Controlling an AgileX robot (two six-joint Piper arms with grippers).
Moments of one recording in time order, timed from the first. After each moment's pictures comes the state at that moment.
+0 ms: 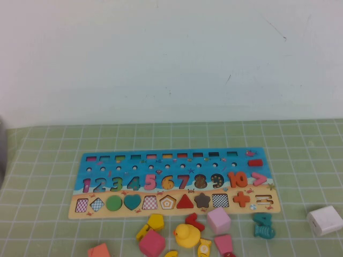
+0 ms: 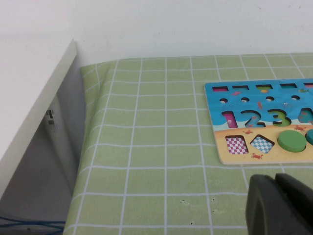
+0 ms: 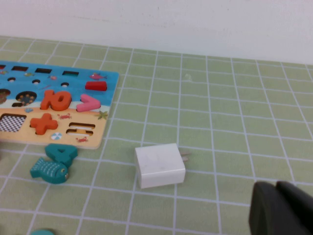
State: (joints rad) right arm 0.11 -0.01 0.02 -0.15 0.42 0.08; left arm 0.04 -0.01 0.02 -0.08 0.36 0.05
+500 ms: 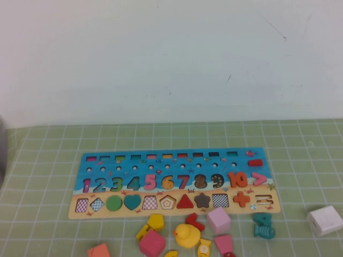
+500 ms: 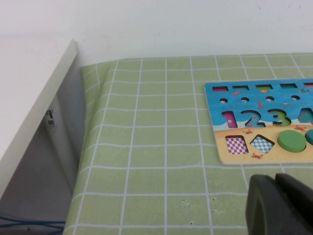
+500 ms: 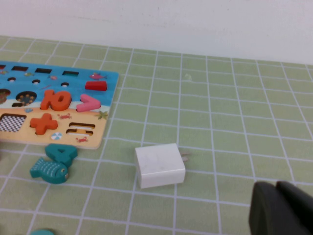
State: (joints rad) right arm 0.11 -0.01 0.02 -0.15 0.42 0.08; left arm 0.04 -0.01 0.02 -0.08 0.36 0.05
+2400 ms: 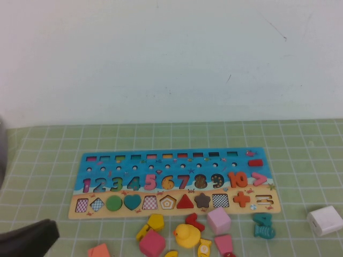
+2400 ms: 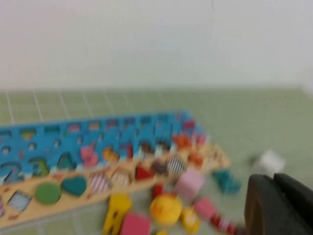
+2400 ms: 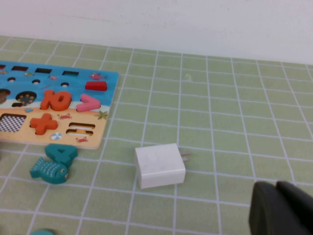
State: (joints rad) right arm 0.11 -0.01 0.02 -0.15 0.42 0.08; left arm 0.04 0.35 -0.42 -1.04 0.73 0.65
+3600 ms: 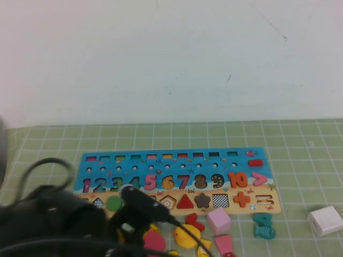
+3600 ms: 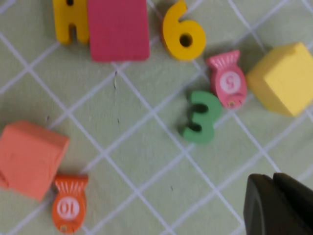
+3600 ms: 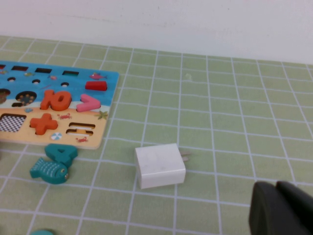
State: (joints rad) right arm 0.11 -0.01 0.02 -0.15 0.42 0.08; left arm -0.69 1.43 -0.74 -0.22 0.67 0.09
